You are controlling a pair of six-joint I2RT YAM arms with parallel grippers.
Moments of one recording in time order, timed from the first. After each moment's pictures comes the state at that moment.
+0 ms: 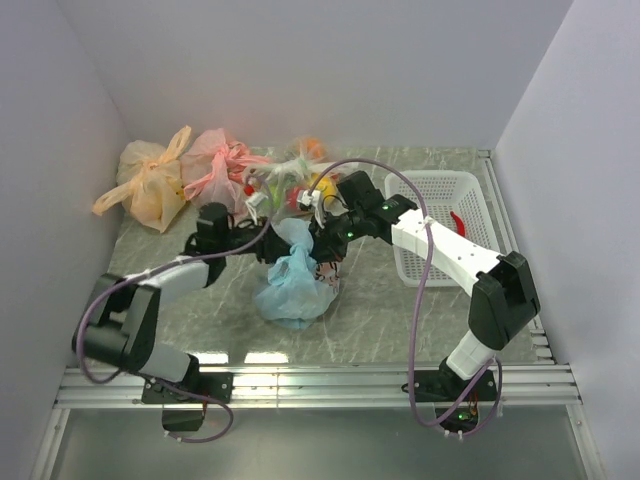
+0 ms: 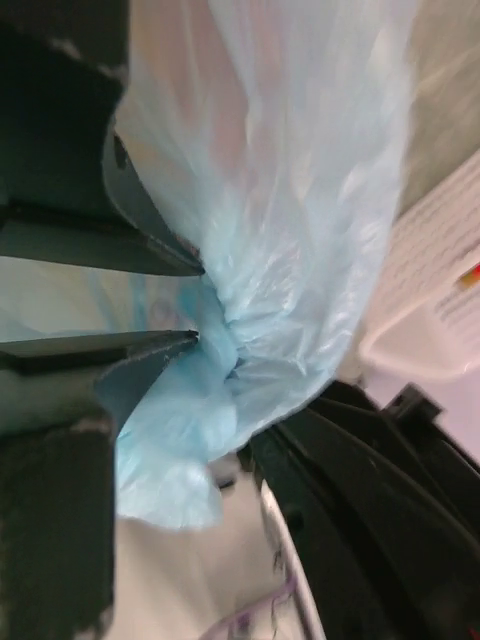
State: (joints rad) left arm -0.32 1.48 0.63 0.62 1.06 -0.68; right arm 0.65 1.63 1.34 -0.59 -0.73 -0.33
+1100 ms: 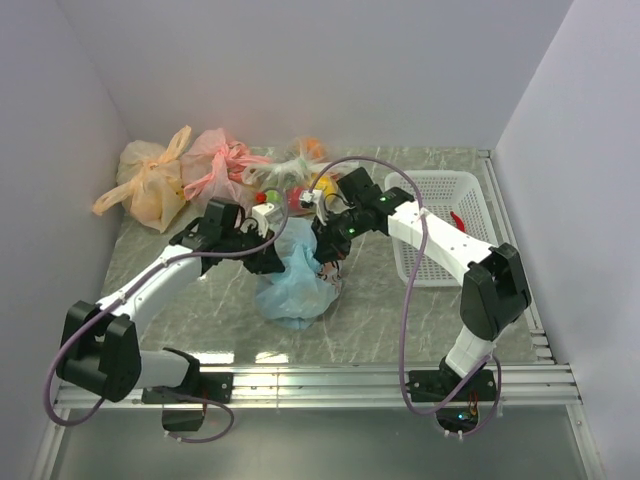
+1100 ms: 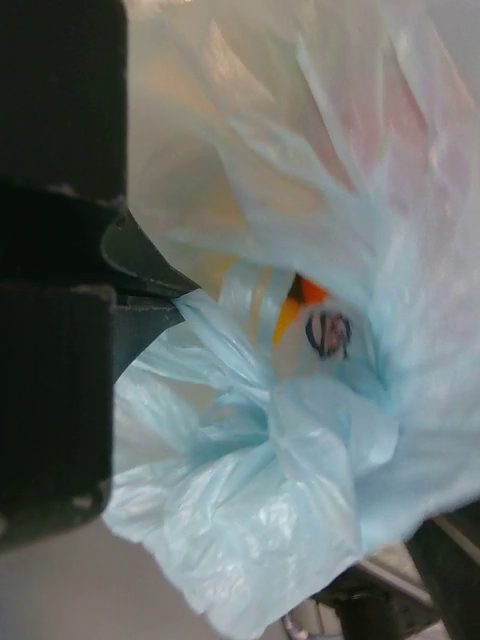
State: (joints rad) left arm -0.37 1.30 0.88 -0.41 0.70 0.04; right arm 0.62 1.70 1.40 -0.71 -0.75 -0.35
